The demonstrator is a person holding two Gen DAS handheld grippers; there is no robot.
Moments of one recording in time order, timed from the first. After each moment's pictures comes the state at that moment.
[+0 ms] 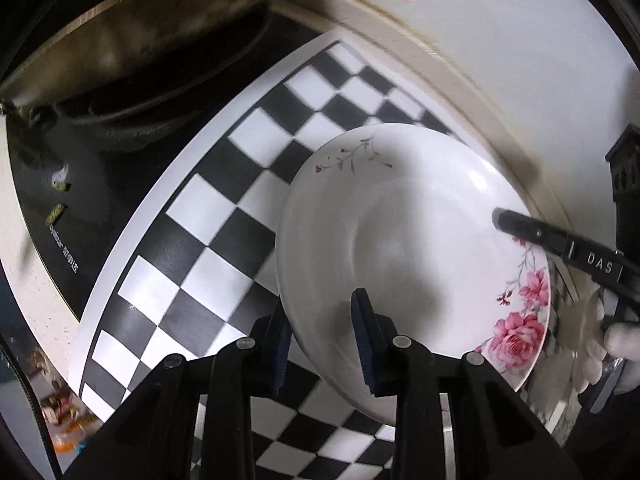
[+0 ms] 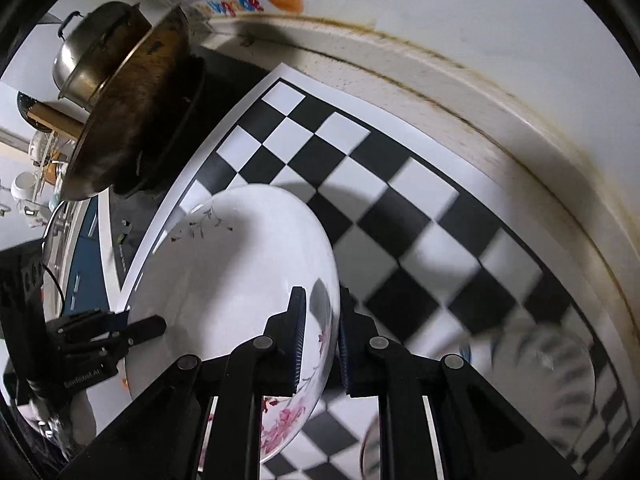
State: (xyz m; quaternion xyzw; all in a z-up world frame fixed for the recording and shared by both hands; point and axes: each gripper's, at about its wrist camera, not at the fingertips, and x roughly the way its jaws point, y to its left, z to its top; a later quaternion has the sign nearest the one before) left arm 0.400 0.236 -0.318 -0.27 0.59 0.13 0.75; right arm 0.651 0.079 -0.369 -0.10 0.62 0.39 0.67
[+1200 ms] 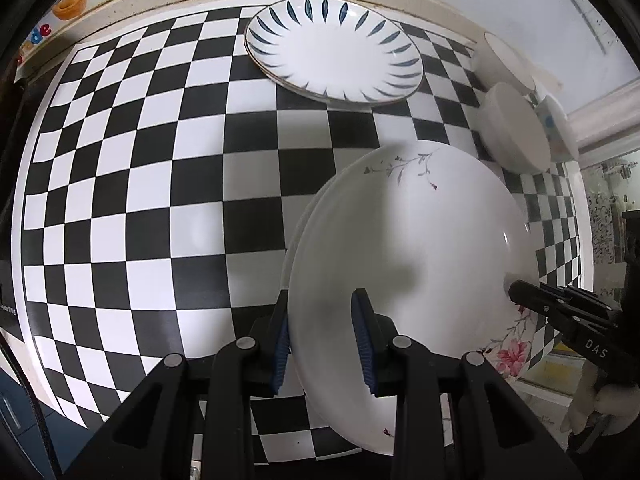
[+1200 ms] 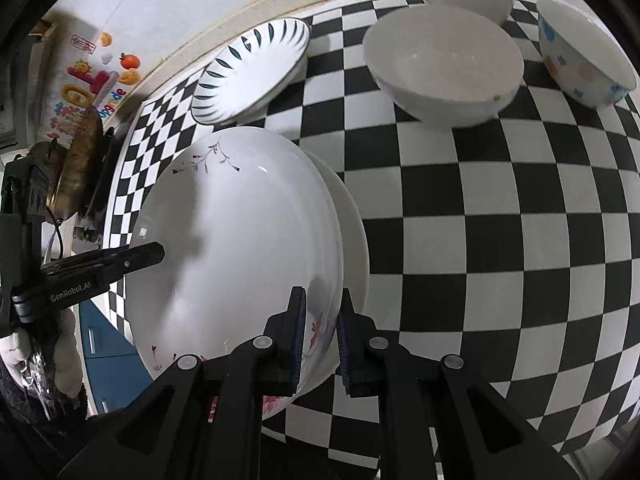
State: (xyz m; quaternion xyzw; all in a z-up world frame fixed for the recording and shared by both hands) left arm 0.355 0.037 -0.333 -0.05 0.66 -0.11 0.74; right arm 0.382 -0.227 -0.372 0.12 0.63 0.14 0.75
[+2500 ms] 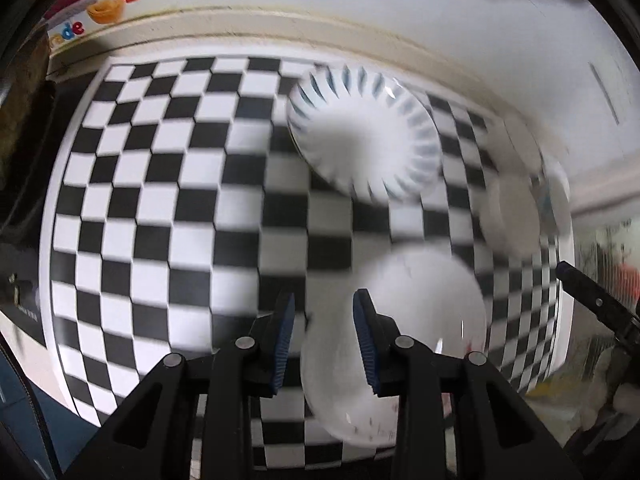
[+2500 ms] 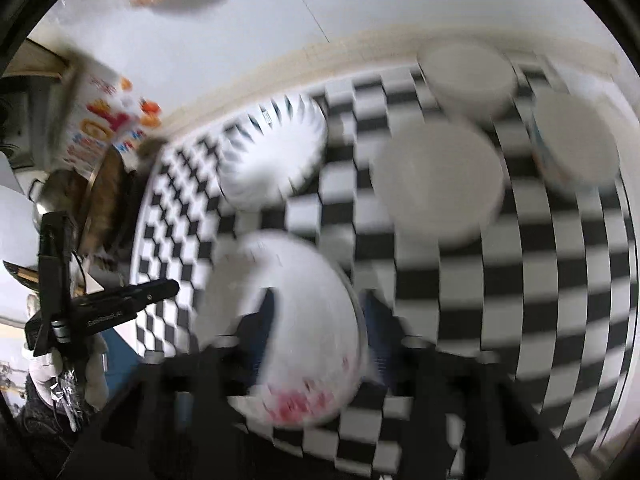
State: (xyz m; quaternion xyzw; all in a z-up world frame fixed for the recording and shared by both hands) left arm 0.420 0.075 -0.292 -0.11 0.65 -0.06 0.75; right arm 0.450 -0.238 -0.287 0.14 0.57 0.16 0.79
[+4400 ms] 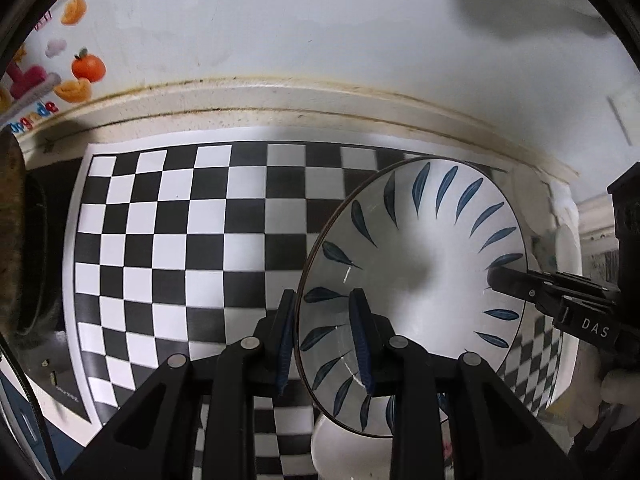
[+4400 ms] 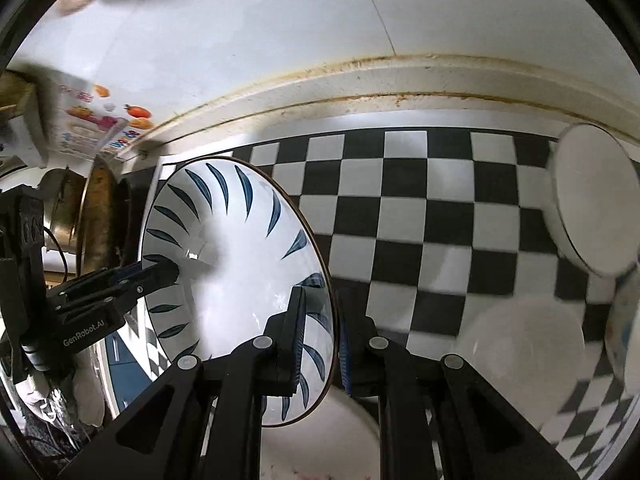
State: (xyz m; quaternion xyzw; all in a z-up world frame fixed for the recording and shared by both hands) left arm 0.521 0.074 -0.266 -0.06 0.63 -0.07 0.77; right arm 0.590 -0.170 -0.332 0.12 0.64 0.19 0.73
